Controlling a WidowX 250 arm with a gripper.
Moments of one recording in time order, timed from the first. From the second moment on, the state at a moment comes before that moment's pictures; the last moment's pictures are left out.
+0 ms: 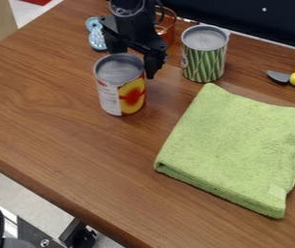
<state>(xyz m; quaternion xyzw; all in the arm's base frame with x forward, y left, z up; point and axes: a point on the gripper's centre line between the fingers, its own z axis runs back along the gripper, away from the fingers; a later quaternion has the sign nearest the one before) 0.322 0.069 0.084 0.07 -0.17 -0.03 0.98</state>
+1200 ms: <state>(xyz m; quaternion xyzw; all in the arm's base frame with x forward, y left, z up) 0.252 0.078 0.081 0.08 -0.12 -0.10 0.98</state>
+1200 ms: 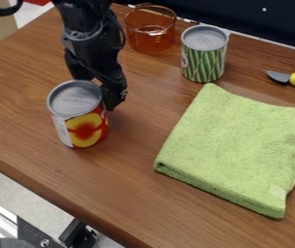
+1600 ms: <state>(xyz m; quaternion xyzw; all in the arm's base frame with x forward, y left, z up) 0.239 0.078 0.079 0.08 -0.09 -0.08 0.99</state>
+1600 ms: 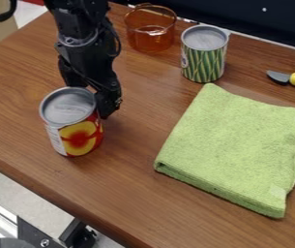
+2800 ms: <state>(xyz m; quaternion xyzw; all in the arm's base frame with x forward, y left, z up) 0.250 0.071 0.106 0.07 -0.08 0.05 0.99</state>
